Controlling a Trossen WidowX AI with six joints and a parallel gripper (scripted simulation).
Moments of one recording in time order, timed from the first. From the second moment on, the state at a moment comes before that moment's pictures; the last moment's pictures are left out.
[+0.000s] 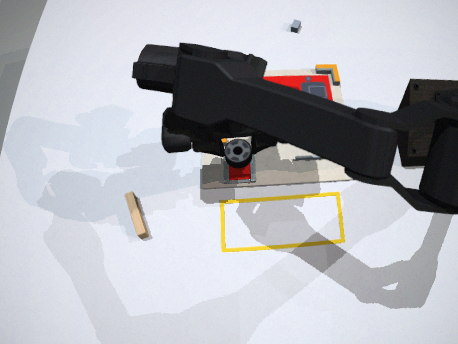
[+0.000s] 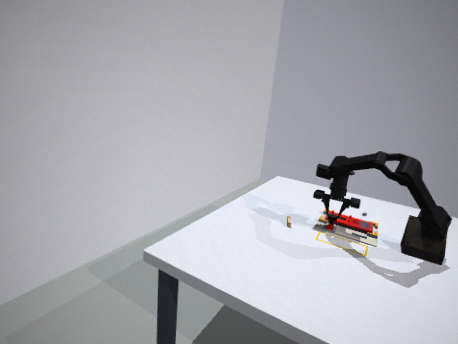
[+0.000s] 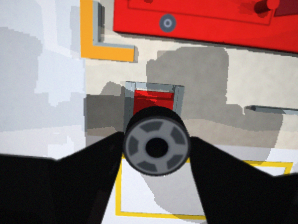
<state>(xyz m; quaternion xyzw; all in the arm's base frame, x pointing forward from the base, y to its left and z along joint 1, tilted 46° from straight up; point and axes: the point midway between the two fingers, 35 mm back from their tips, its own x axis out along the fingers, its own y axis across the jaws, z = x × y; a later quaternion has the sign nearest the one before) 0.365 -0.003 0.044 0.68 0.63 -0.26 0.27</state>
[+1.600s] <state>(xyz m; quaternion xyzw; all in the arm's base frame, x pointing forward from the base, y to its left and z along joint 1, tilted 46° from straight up) 0.363 -0.018 0.056 0.69 0.62 -0.26 0.27</state>
